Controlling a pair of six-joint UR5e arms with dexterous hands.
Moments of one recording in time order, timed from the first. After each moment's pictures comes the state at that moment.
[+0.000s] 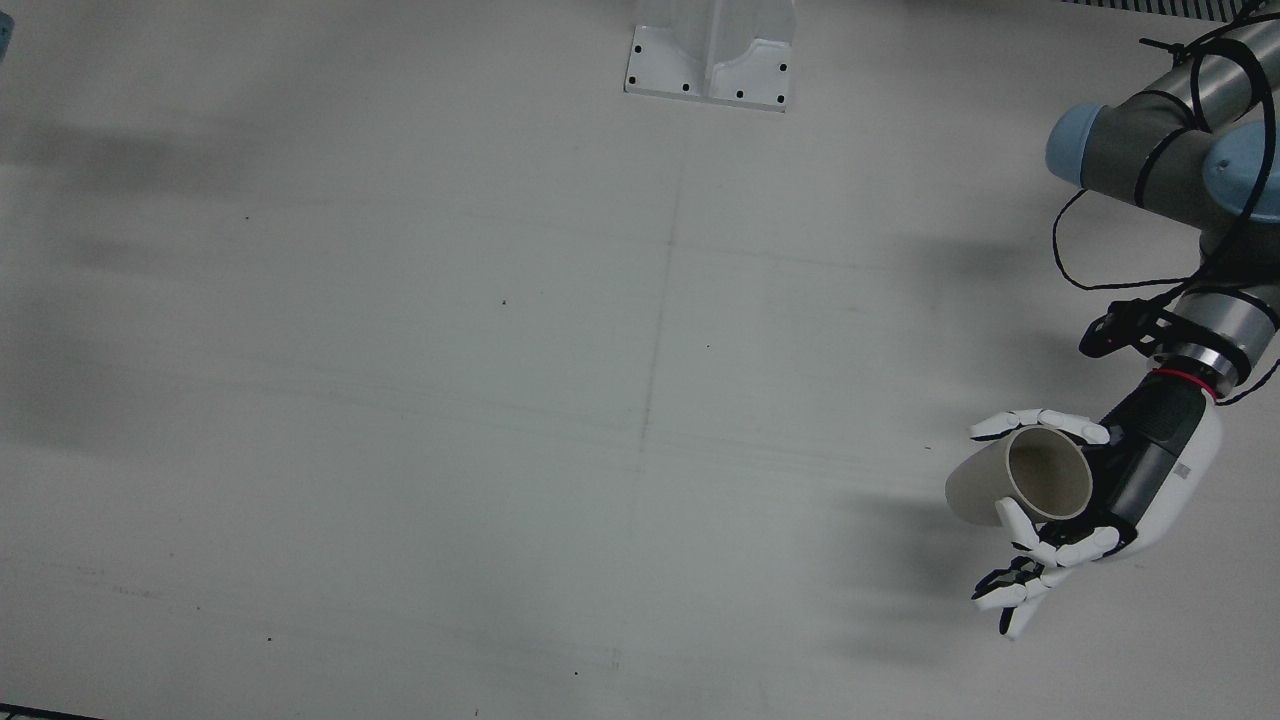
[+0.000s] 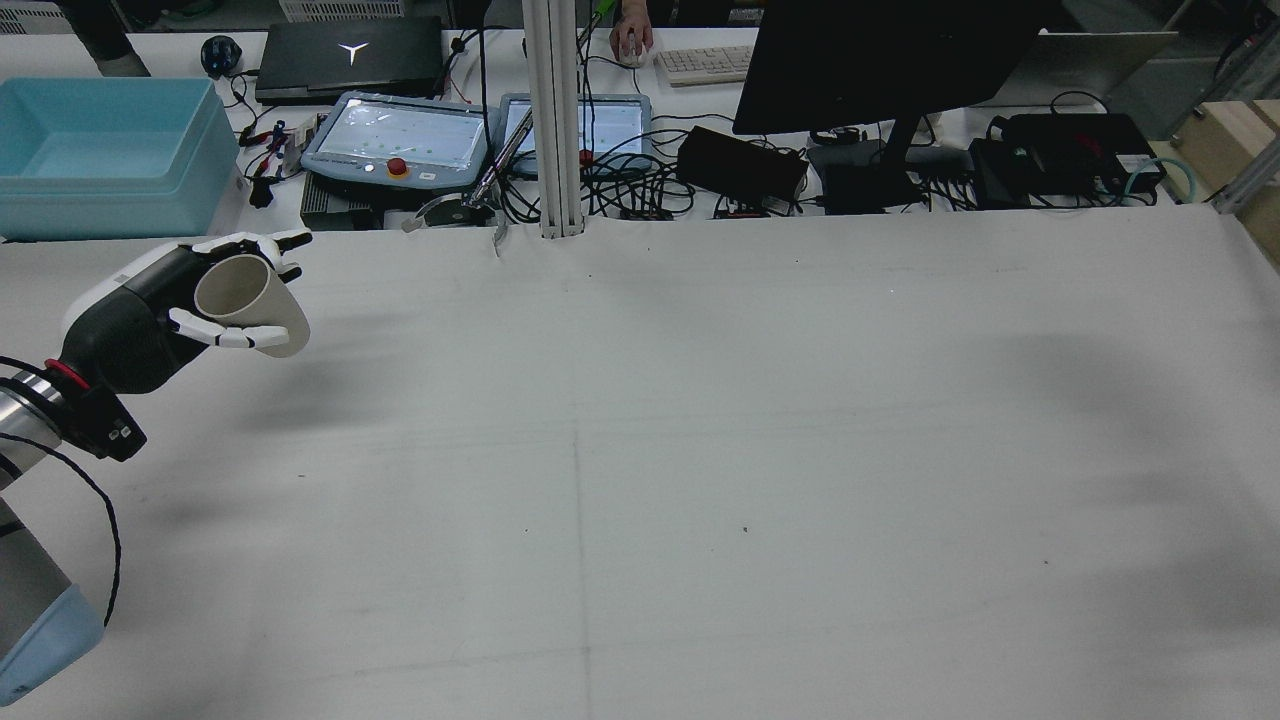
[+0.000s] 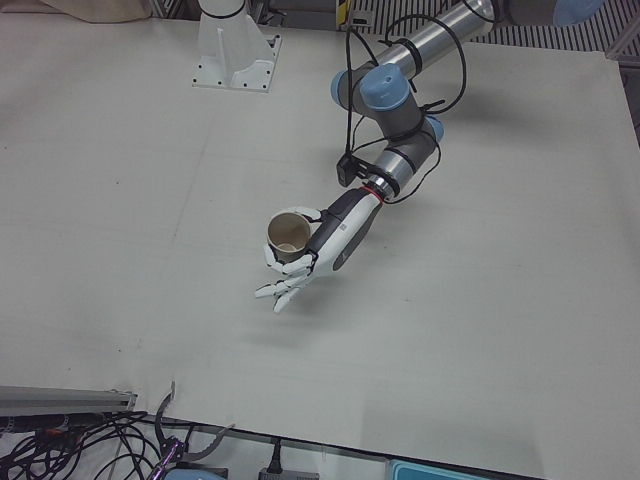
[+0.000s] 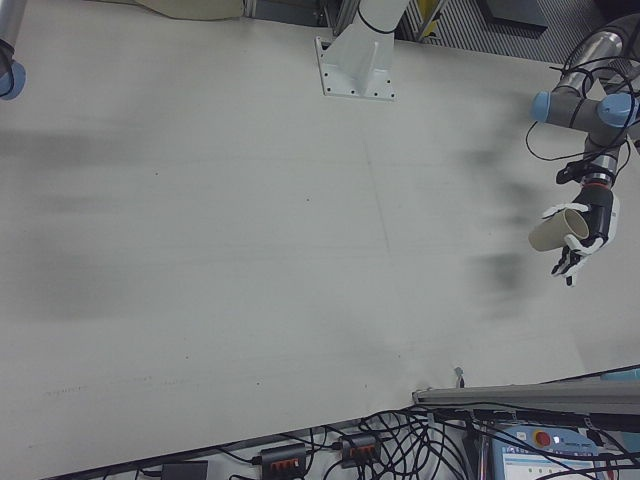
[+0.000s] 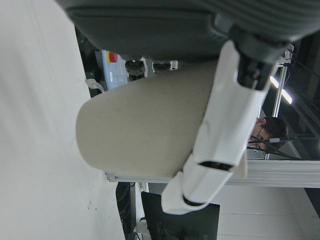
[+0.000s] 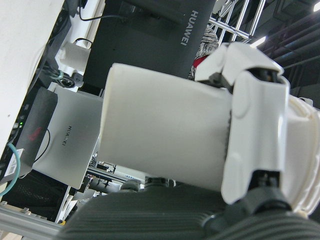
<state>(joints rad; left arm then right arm) -0.85 -1.84 -1.73 0.15 1.33 0.17 1.46 -1.54 1.04 -2.49 -1.40 -0.34</state>
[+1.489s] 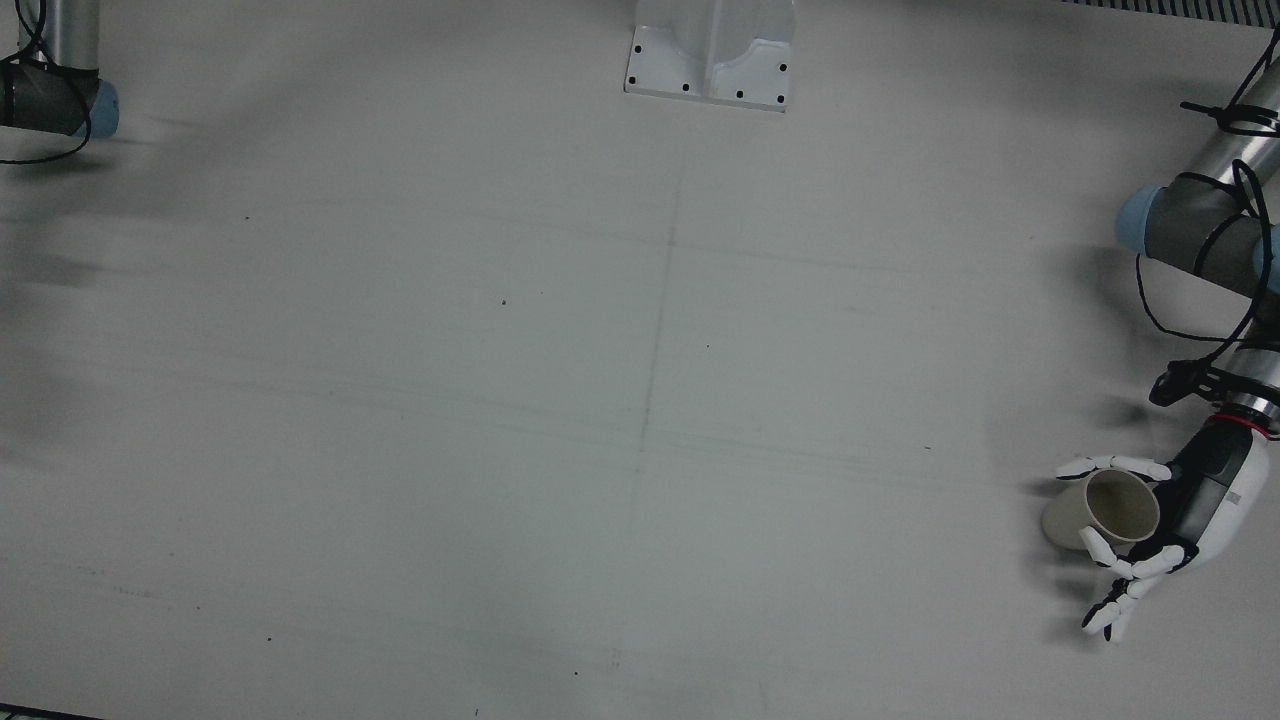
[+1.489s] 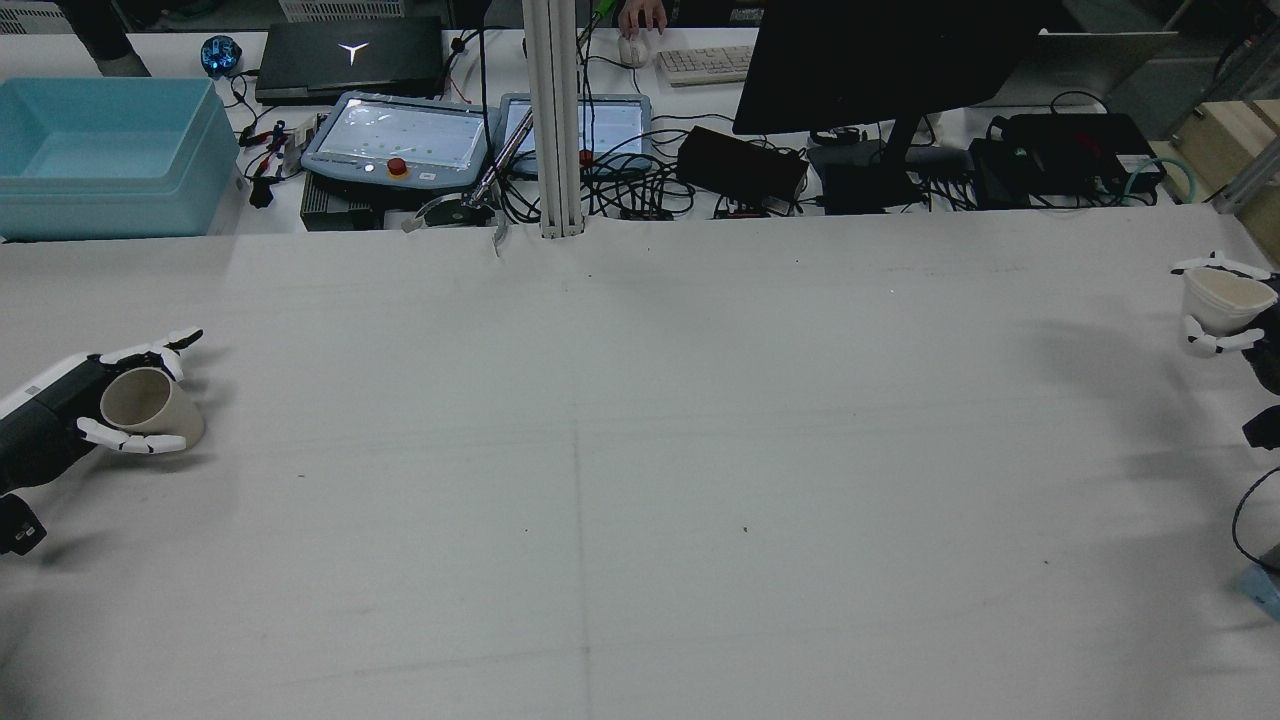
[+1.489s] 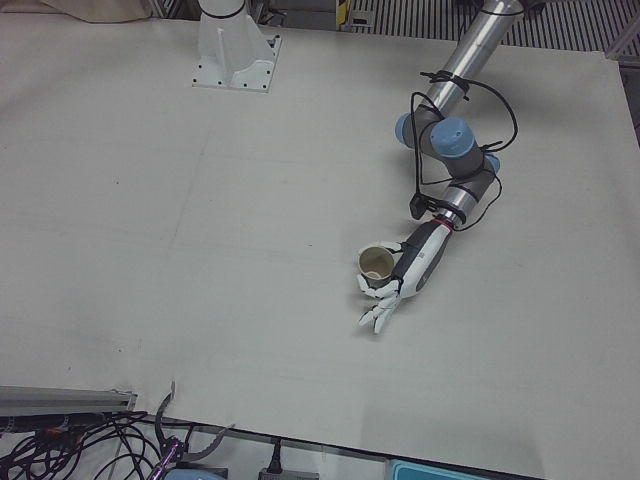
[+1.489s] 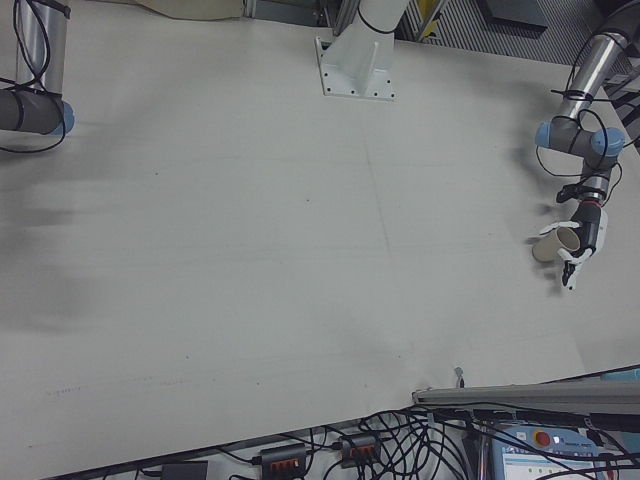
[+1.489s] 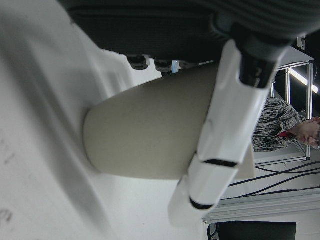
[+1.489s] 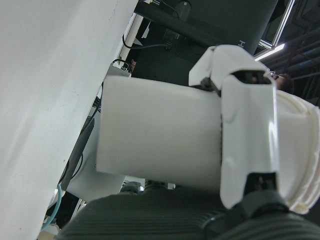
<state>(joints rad) -0.84 -1.69 -1.38 -0.26 1.33 0.34 1.16 -1.41 0.76 -2.37 -1.09 -0.42</state>
